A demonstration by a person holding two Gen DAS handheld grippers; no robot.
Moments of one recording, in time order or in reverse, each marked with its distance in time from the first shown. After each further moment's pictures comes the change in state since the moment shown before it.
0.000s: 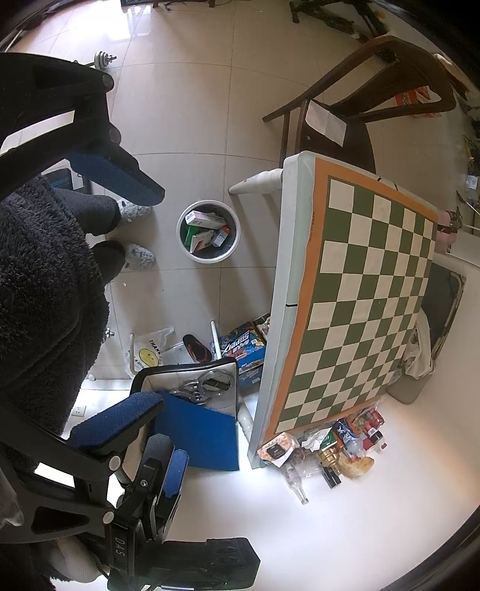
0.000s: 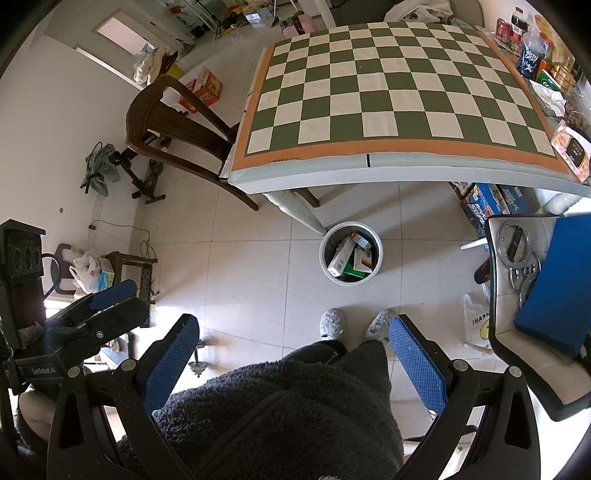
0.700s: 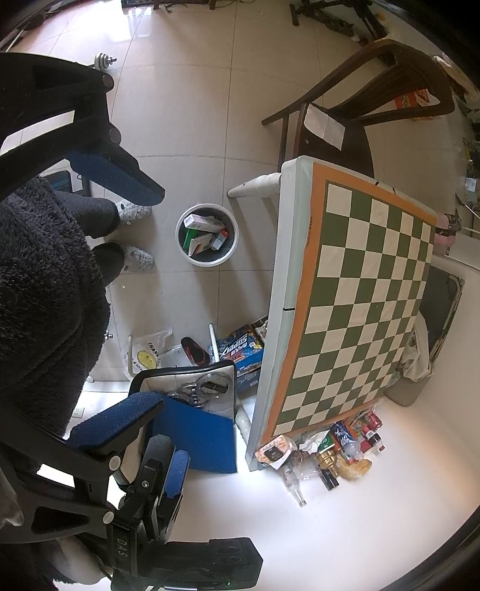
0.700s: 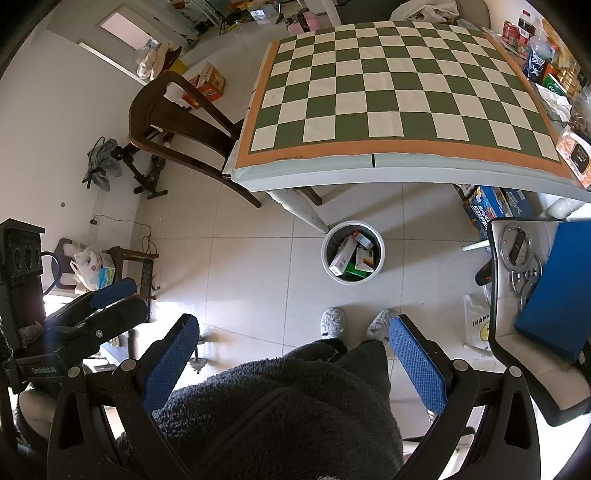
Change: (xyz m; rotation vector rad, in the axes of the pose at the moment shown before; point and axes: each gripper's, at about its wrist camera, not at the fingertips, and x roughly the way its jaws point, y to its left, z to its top) left arm 0.000 0.002 0.002 0.002 0.001 0.002; right arm 0.004 0.007 0.000 0.010 -0.003 0.000
